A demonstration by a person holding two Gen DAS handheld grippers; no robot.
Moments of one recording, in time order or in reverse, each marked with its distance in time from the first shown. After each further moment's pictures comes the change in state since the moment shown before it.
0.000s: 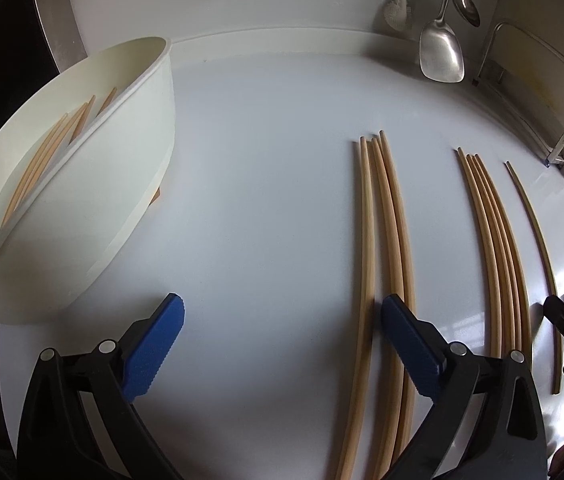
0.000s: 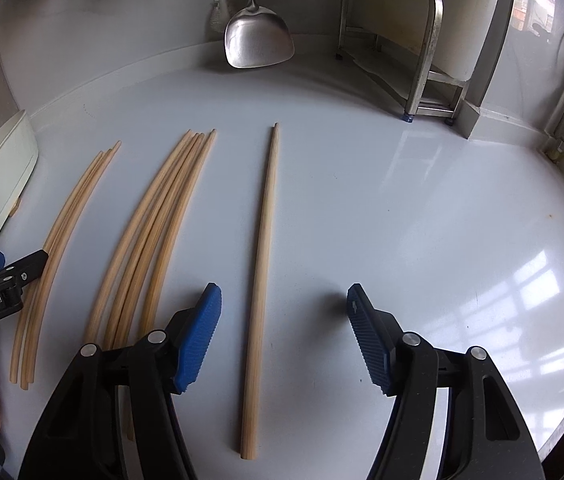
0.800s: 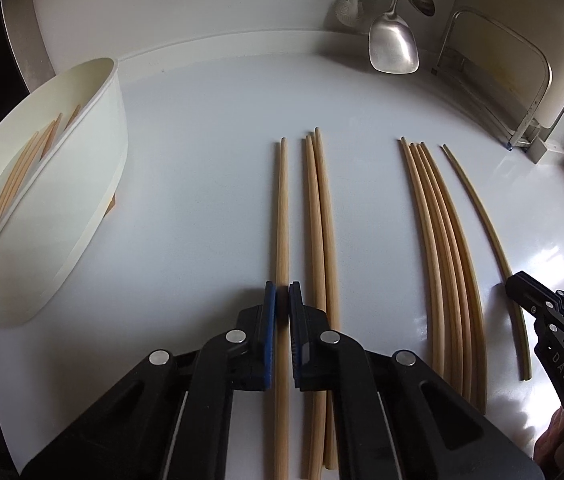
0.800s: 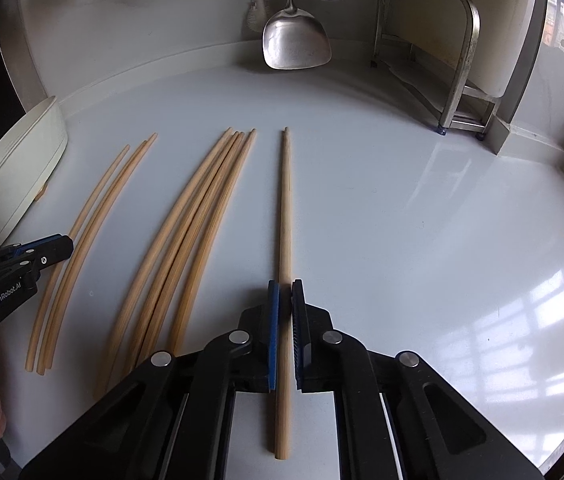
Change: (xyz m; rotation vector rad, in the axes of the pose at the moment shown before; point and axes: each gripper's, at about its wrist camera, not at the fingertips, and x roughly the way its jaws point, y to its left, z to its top) left arm -0.016 -0.026 -0.002 0.054 0.014 -0.093; right arm -0.001 0.008 0.001 -0.050 0.009 0.089
